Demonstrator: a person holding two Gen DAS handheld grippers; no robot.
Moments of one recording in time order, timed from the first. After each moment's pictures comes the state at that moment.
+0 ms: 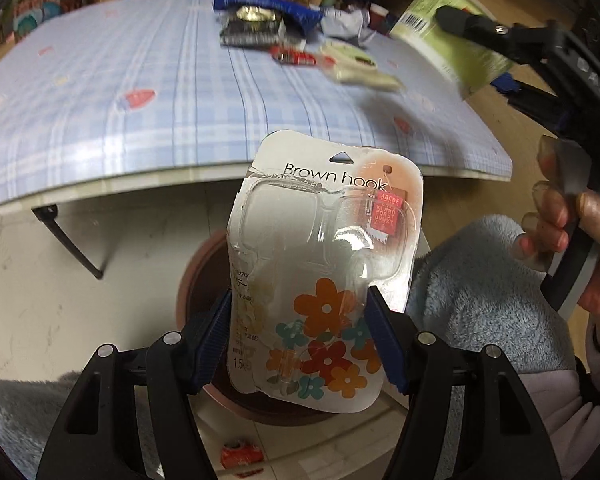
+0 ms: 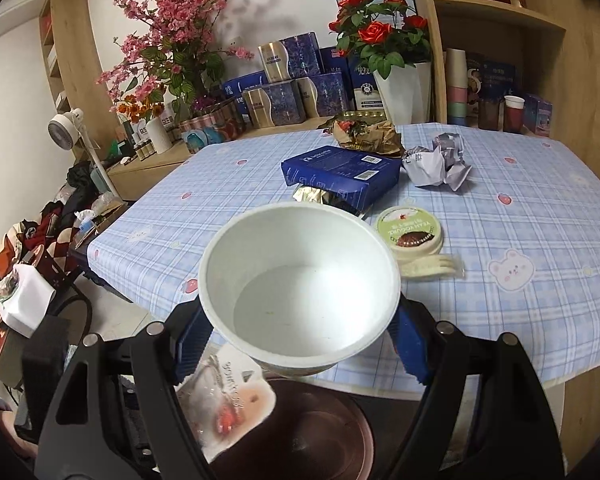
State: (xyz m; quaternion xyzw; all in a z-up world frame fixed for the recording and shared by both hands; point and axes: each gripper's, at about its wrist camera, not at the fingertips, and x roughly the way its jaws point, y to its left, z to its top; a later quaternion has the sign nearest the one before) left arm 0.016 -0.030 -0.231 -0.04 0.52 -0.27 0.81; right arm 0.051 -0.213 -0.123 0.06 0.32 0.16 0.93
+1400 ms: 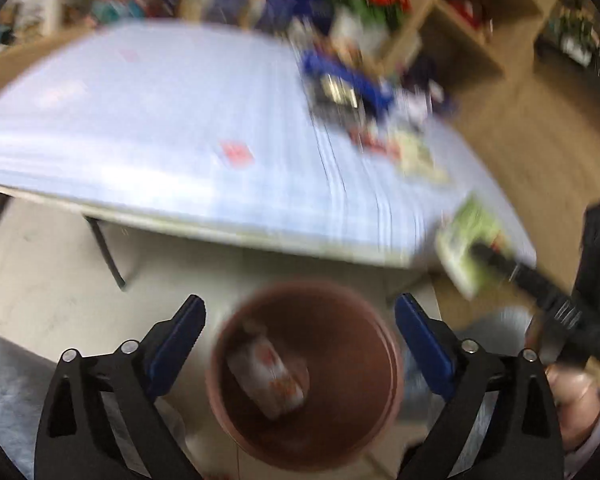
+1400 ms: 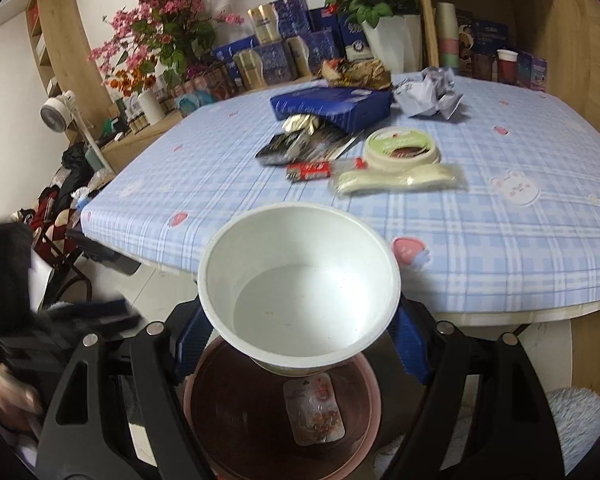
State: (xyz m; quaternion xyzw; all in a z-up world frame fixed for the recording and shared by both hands) left arm 0.011 0.020 -0.200 -0.13 0.41 -0.15 0.89; right arm 0.025 -0.213 -0.183 0.07 0.38 0.16 0.91
